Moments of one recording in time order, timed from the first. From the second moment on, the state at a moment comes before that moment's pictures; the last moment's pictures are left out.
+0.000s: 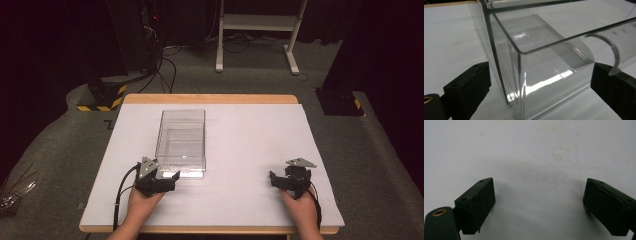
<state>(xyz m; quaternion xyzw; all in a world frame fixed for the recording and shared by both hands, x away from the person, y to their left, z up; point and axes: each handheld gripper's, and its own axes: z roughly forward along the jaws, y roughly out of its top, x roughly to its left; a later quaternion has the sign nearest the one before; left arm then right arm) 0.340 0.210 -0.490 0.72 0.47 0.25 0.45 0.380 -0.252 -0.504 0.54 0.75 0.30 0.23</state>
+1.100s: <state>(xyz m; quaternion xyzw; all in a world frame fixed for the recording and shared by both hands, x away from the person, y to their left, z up) 0.363 0.215 -0.494 0.69 0.51 0.26 0.45 0.380 -0.252 -0.504 0.54 0.75 0.30 0.23</state>
